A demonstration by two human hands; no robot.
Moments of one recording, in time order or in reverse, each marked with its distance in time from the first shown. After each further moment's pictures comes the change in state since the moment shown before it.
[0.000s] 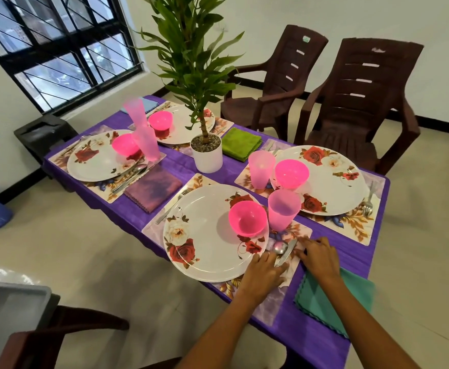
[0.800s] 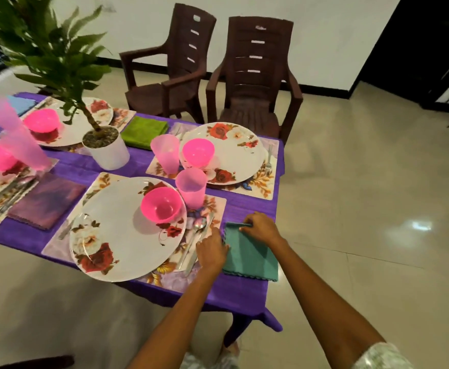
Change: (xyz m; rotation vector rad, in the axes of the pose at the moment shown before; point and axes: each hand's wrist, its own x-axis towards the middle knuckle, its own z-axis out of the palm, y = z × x) left_hand 0.040 0.076 -0.023 -0.450 -0.191 -0.506; right_hand -0.029 0.074 -0.001 0.343 -0.104 0.101
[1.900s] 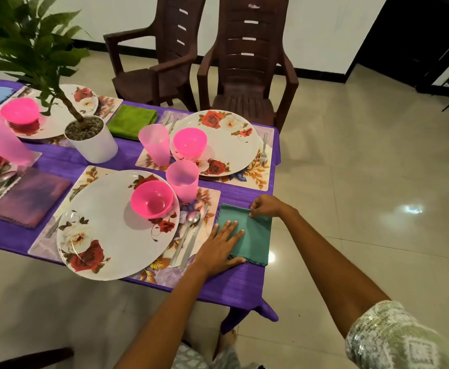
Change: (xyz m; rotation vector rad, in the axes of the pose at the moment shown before) left_hand 0.011 -0.020 0.030 0.331 -0.196 0.693; right_hand 0.039 0.038 -0.037 0.149 -0.313 0.033
